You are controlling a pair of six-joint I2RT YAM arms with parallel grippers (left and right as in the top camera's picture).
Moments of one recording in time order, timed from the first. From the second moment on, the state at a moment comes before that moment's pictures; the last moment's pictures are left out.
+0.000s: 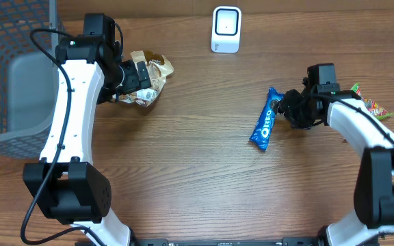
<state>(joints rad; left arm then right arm) 0.00 1.85 1.79 -1.27 0.07 -0.32 0.04 1.80 1.08 -0.50 -0.35 0.64</state>
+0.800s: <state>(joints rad) 0.00 1.85 1.79 -1.27 0.07 -0.32 -0.01 1.95 1.08 -0.33 -0.69 0.52</state>
